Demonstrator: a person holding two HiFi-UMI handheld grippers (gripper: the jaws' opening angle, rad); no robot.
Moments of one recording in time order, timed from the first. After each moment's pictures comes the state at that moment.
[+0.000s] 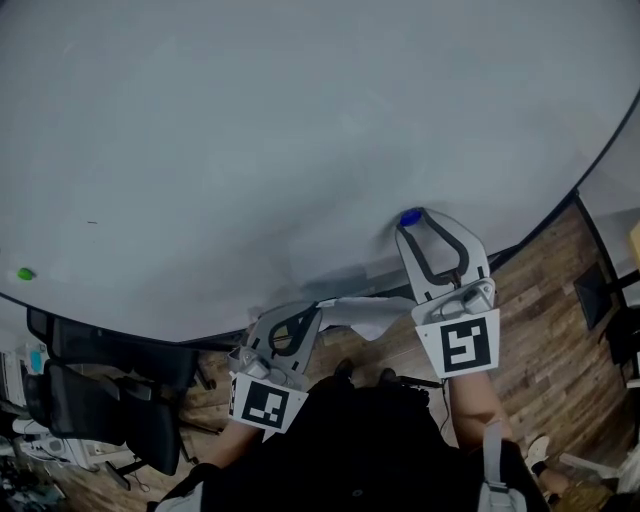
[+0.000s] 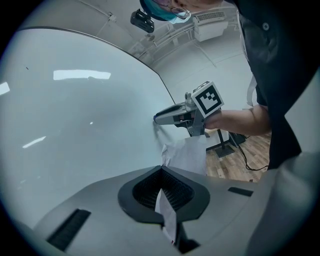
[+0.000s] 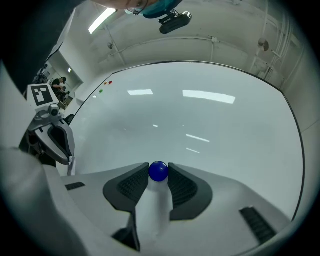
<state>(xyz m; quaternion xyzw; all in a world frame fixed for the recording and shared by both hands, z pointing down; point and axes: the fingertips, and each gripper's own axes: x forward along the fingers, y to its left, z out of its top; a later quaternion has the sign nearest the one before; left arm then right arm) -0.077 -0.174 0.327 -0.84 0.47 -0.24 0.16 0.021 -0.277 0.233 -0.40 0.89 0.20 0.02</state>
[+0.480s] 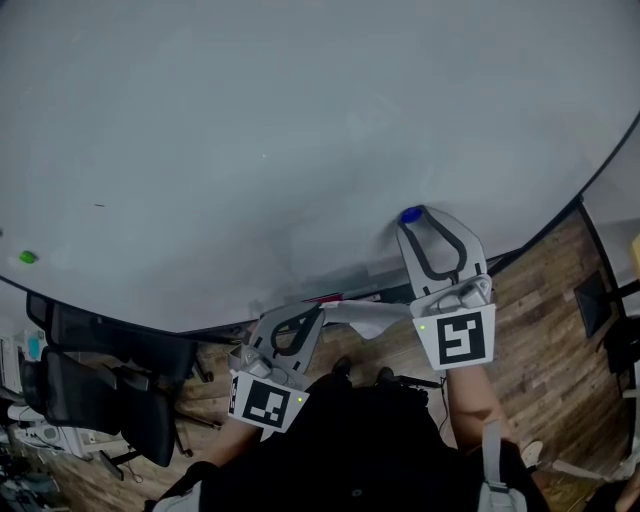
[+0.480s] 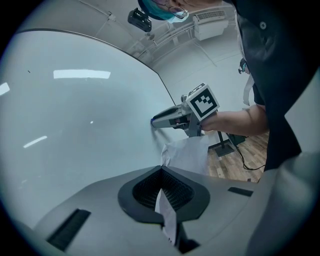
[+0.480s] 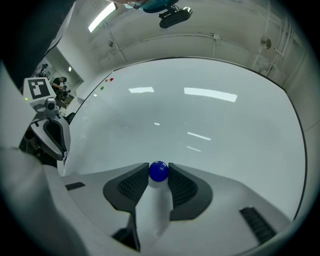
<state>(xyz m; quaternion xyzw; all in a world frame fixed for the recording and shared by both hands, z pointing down) -0.073 -0.165 0.331 -0.84 0.48 -0.22 0.14 0.016 -0.281 0.248 -0.38 0.89 0.25 -0.05</state>
